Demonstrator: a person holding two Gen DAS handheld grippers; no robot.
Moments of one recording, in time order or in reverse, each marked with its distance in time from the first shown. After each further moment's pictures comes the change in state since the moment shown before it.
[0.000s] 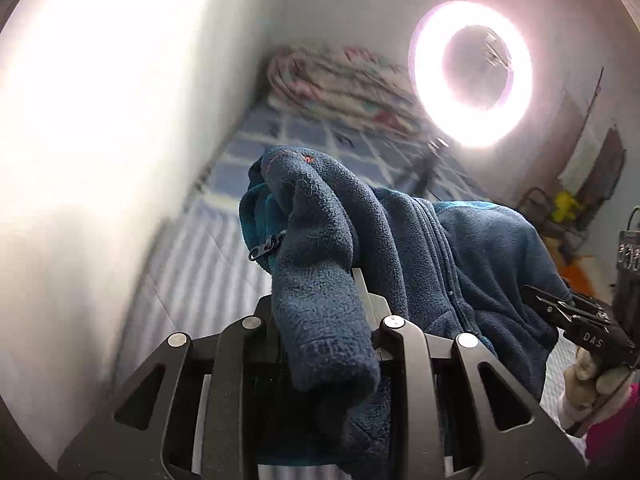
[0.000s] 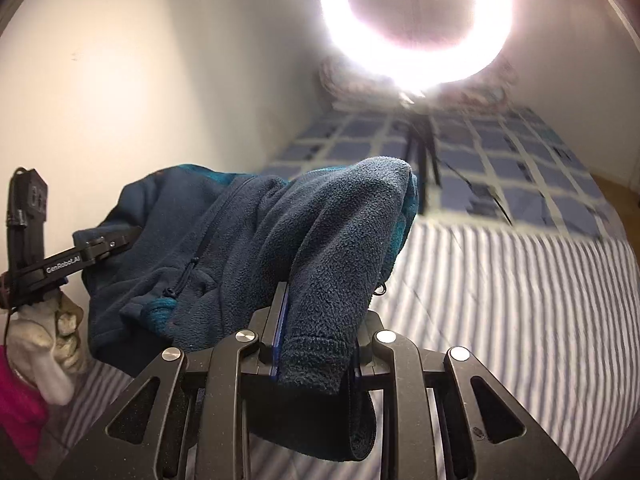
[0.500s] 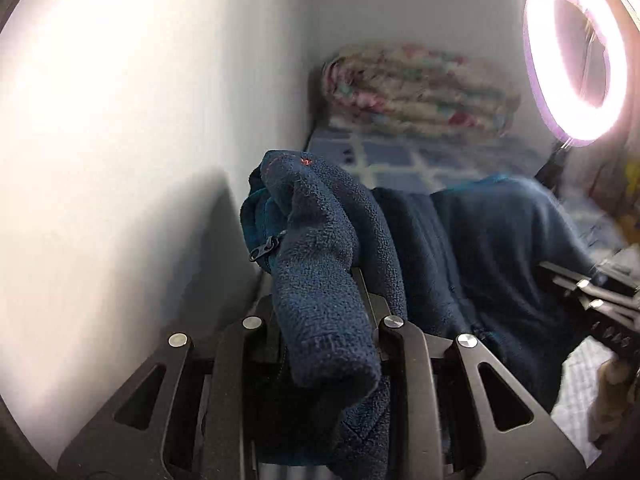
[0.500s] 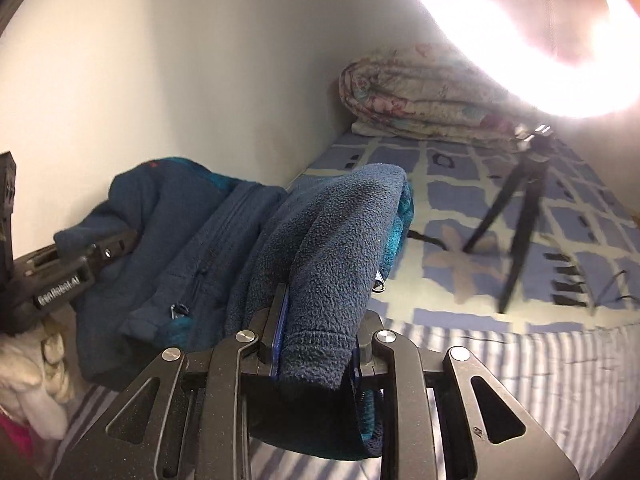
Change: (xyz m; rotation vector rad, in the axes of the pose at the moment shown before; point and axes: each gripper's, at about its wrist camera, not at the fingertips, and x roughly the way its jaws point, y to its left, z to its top) left arm 0.133 0.077 0.040 0.161 -0.039 0.281; right arm 0.176 0.033 0.067 -0.032 -0.070 -0.016
